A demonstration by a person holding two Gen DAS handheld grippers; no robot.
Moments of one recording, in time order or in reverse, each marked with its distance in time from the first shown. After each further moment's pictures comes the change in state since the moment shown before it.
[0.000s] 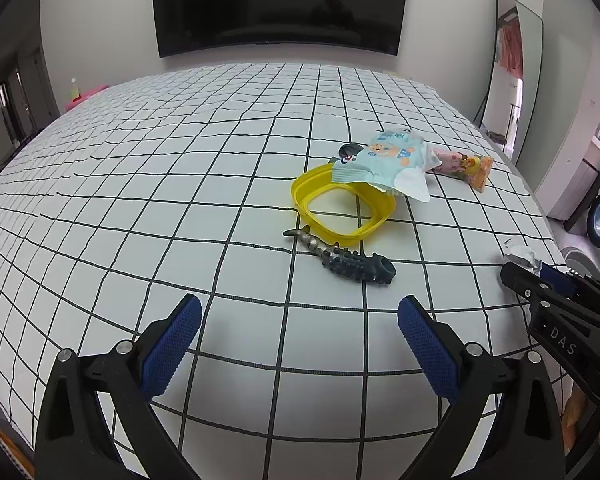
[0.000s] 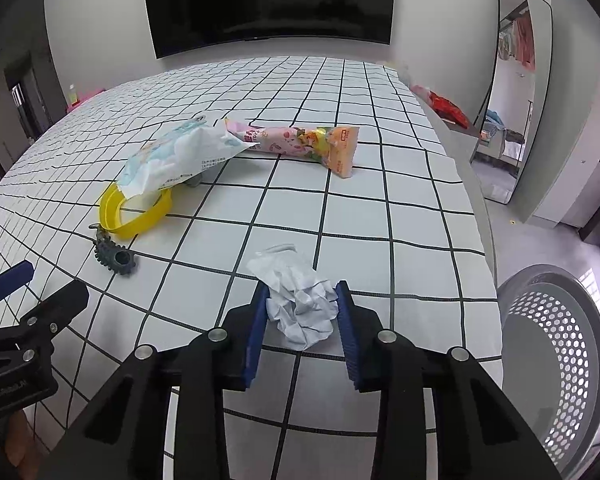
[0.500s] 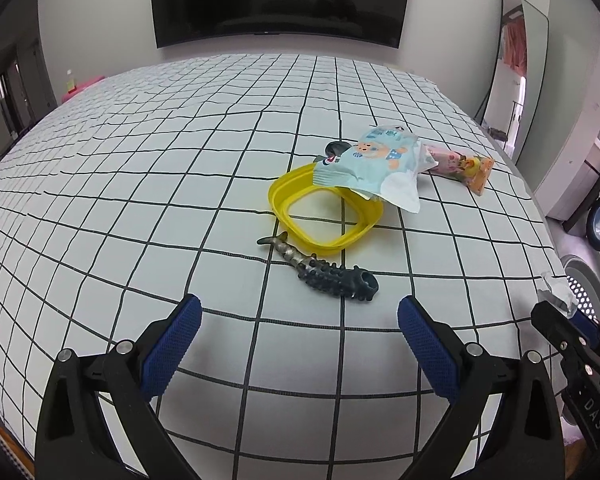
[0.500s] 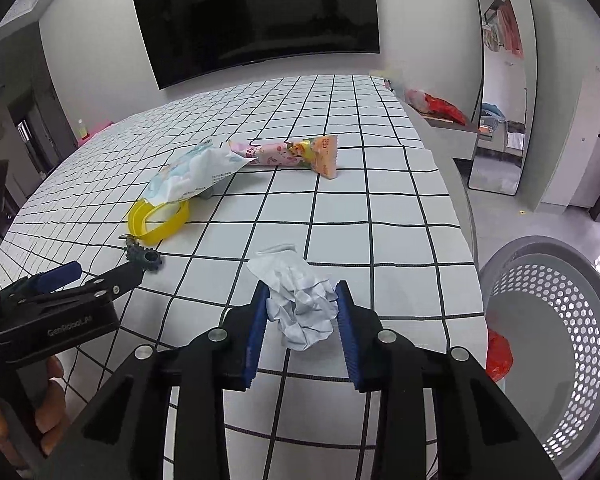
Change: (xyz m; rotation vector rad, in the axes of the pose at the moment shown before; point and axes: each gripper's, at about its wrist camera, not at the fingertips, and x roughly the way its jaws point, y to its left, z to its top) left arm 0.016 -0.015 0.013 -0.017 0.043 -0.003; right arm -0.036 -0.017 -0.024 0.084 -0.067 0.071
